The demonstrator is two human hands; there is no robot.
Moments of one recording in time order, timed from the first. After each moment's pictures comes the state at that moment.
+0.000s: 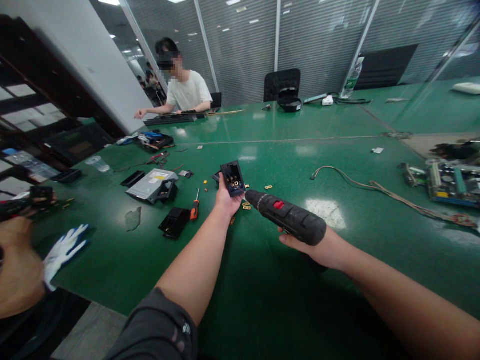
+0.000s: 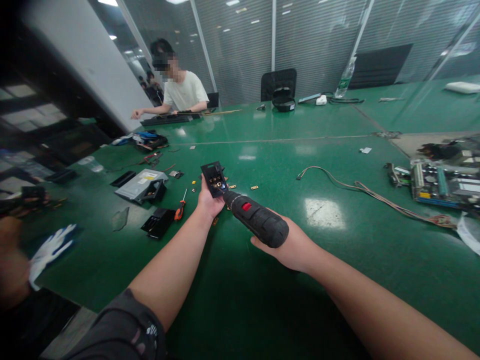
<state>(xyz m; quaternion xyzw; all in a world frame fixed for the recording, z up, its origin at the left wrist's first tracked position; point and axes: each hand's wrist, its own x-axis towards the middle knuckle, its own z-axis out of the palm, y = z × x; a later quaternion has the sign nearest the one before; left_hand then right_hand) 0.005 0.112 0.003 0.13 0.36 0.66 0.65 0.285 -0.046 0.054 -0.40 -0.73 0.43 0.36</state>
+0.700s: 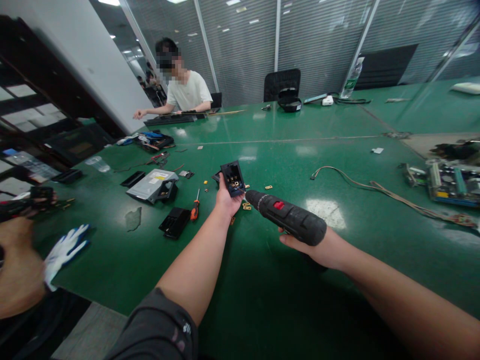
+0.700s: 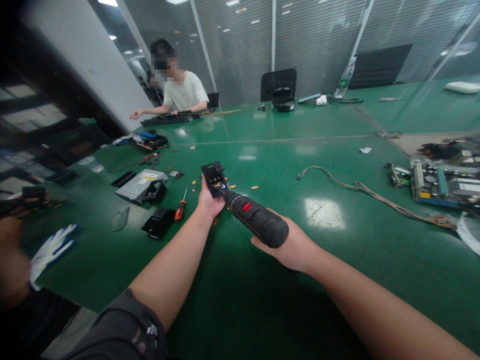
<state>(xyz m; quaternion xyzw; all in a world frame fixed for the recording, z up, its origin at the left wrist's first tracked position) 0.004 0.113 0.001 0.13 0.37 0.66 0.65 0.286 -0.046 0.055 -0.40 -0.73 0.43 0.35</state>
